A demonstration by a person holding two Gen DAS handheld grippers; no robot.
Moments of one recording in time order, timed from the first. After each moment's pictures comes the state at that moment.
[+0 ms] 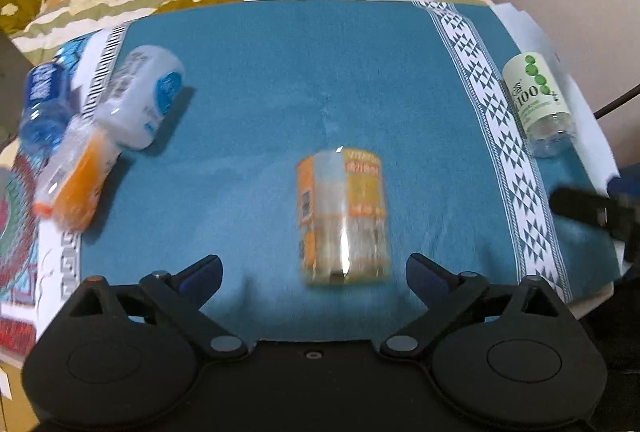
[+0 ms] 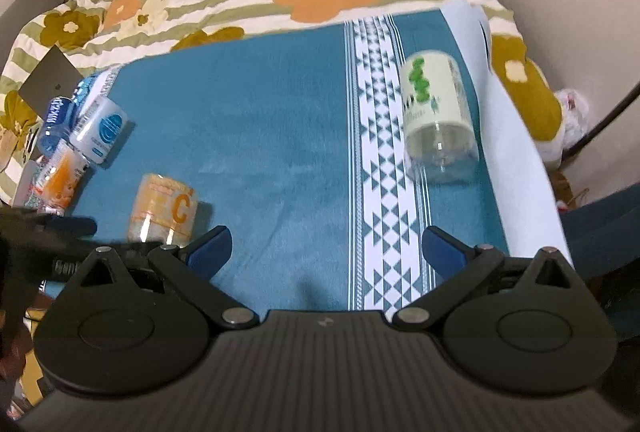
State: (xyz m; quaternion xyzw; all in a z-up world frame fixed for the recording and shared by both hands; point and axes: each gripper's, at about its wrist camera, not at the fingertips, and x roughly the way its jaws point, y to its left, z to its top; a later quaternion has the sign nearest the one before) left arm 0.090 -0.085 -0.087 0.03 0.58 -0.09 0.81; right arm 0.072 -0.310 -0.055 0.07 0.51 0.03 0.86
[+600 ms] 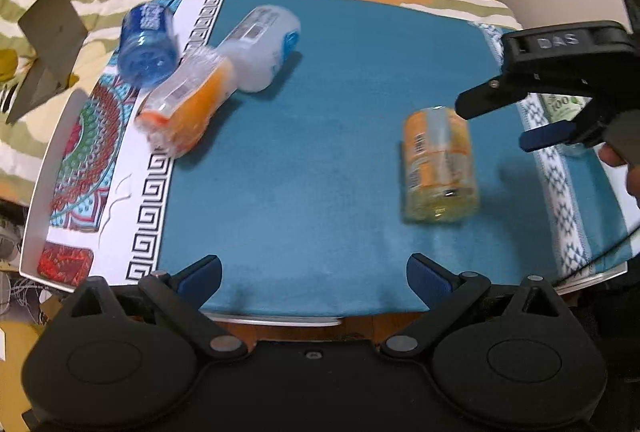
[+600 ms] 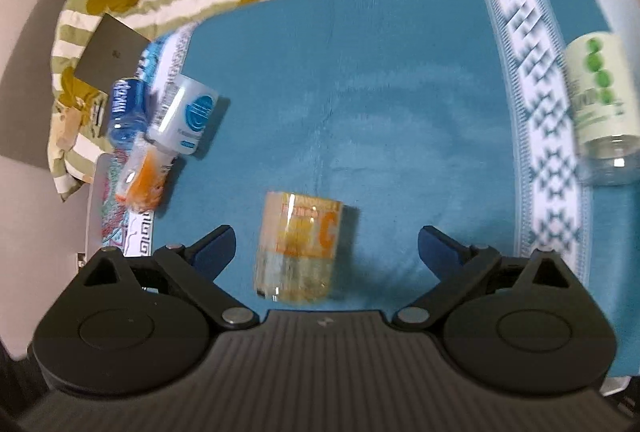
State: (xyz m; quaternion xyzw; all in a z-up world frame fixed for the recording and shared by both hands) left arm 0.043 0.000 -0.087 -0.01 0.57 -0.05 0.82; right arm 0.165 -0.229 -0.086 0.15 0.62 0.12 0.76
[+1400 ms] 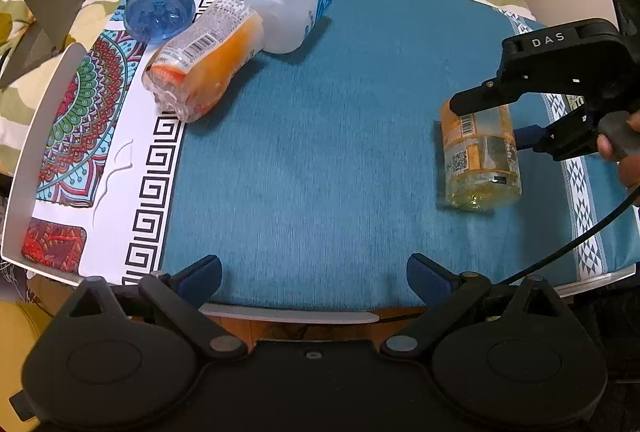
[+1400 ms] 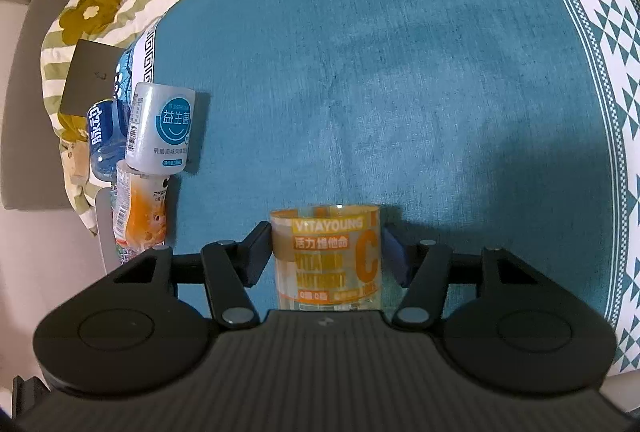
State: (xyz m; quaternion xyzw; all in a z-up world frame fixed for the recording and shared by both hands) left arm 0.052 0.026 -0.114 -0.04 0.60 -0.05 0.80; right arm 0.185 -0.228 -0.138 0.26 0.66 0.11 0.70
